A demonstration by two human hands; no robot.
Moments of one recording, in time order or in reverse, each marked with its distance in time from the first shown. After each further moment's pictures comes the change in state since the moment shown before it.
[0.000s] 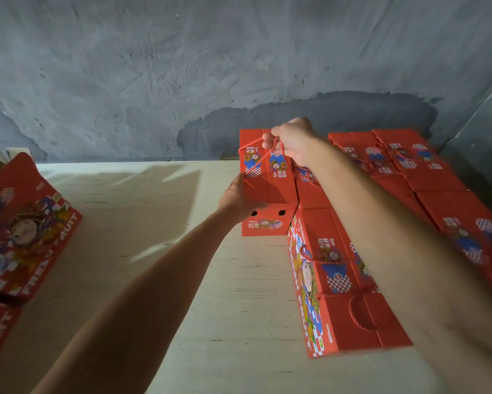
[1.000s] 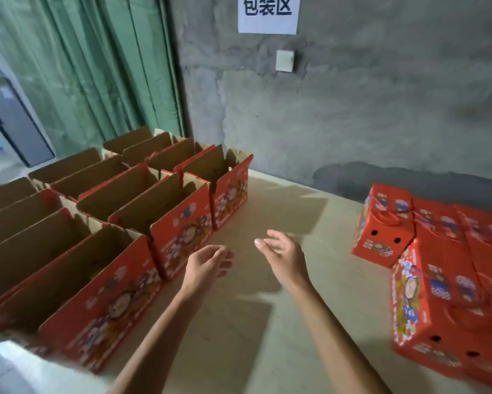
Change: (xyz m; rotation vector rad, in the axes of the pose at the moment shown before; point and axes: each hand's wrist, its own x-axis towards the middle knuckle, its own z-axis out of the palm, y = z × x) left_hand -0.488 -0.145 -0.235 -0.728 0.596 -0.269; right_hand -0.446 0.072 0.214 -0.150 -0.427 -0.330
